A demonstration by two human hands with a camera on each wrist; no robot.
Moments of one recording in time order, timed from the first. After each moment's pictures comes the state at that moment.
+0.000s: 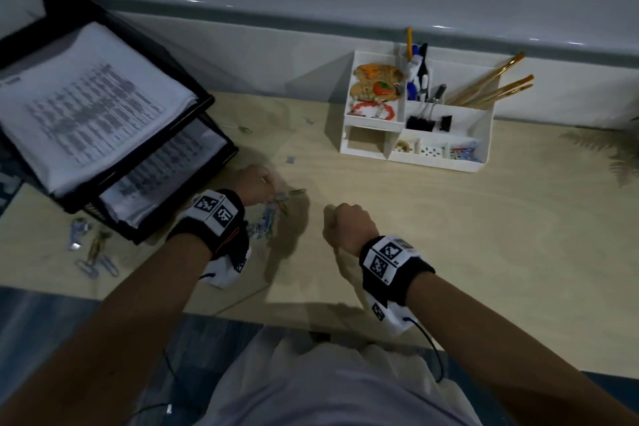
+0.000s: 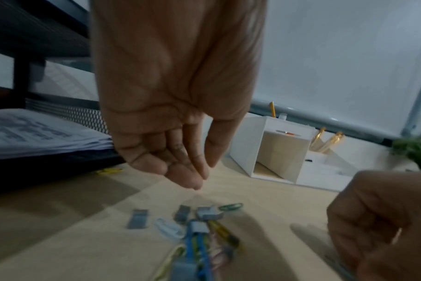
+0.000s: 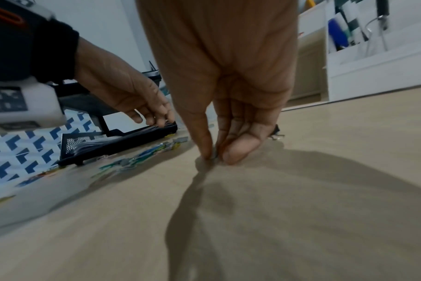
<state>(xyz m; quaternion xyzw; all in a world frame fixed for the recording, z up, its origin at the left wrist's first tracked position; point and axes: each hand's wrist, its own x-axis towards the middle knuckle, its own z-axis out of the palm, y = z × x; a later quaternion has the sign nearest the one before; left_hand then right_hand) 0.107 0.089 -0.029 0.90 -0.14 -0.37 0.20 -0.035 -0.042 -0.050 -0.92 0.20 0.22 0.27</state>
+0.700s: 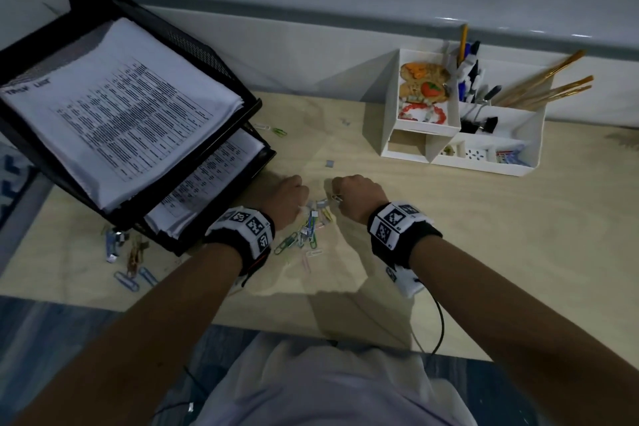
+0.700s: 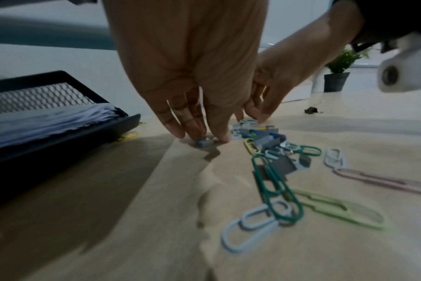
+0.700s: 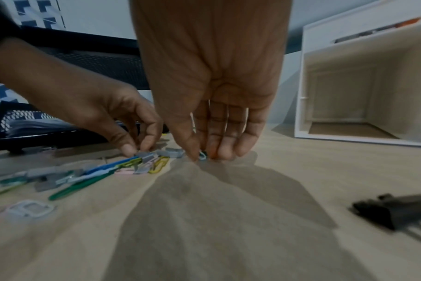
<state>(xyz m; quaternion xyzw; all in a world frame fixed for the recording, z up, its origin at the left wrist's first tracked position) 0.124 0.120 -0.042 0.85 -0.45 -0.25 -0.11 0.050 -0.015 -0.046 -0.95 0.14 0.21 0.17</state>
